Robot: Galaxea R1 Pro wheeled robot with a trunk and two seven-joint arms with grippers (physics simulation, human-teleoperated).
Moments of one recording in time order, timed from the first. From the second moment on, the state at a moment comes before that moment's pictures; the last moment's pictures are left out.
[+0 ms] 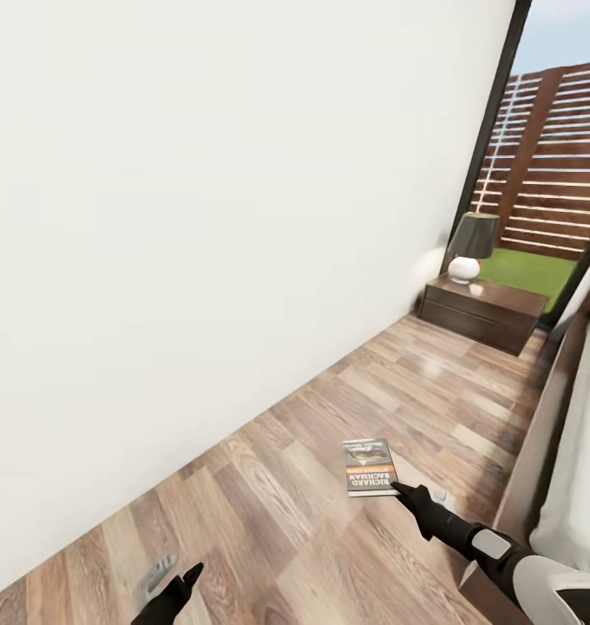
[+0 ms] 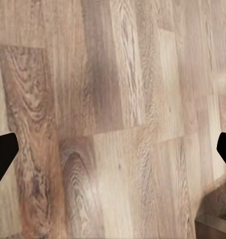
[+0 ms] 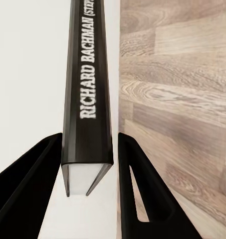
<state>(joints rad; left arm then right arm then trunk) -0.47 0.08 -0.31 -0.02 1.15 -0.11 -0.48 -0.75 -0.21 0.07 0.04 -1.01 0.41 0.72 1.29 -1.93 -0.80</state>
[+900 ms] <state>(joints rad) -0.47 0.08 -0.32 -0.02 1.15 -0.11 -0.48 -0.75 -0.21 0.07 0.04 -1.01 0.41 0.72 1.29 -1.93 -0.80</state>
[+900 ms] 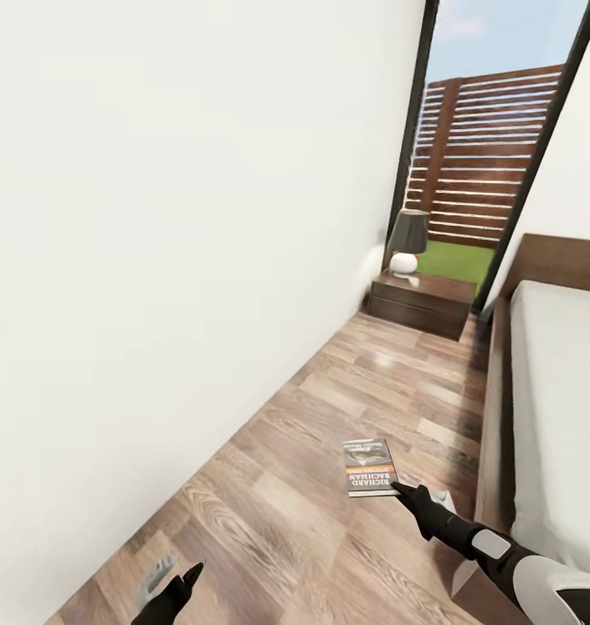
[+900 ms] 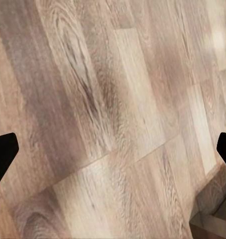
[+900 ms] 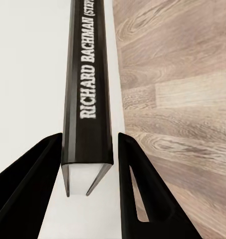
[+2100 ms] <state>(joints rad) -0.47 0.08 -0.32 -0.02 1.15 -0.11 -0.48 -0.75 -0.21 0.07 0.04 -1.01 0.41 0.72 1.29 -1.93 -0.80</state>
